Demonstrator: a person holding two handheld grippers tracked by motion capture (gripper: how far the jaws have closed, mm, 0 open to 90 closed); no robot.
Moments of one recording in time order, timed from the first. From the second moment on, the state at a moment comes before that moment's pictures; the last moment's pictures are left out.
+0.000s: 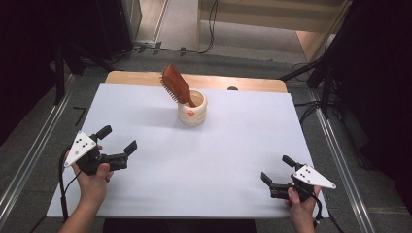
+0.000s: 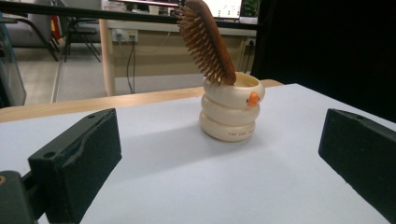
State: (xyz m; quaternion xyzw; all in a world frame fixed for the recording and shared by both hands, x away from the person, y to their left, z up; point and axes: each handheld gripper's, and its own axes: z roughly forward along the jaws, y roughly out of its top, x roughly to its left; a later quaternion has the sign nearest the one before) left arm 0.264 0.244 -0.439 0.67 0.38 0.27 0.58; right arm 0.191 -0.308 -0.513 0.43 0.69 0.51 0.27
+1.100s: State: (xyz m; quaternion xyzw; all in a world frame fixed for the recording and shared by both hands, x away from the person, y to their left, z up) left arm 0.239 0.292 -0.475 0.67 0.41 0.29 0.54; right arm 0.191 -0.307 -0.514 0.43 0.69 0.51 0.28
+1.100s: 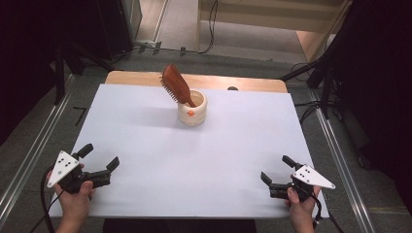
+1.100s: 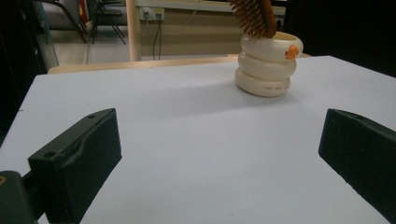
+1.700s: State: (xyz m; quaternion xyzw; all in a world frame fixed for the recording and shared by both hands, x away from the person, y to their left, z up) left arm 0.244 0.307 -0.487 0.68 0.43 0.29 0.53; right arm 0.192 -0.305 -0.514 0.43 0.70 0.50 0.28
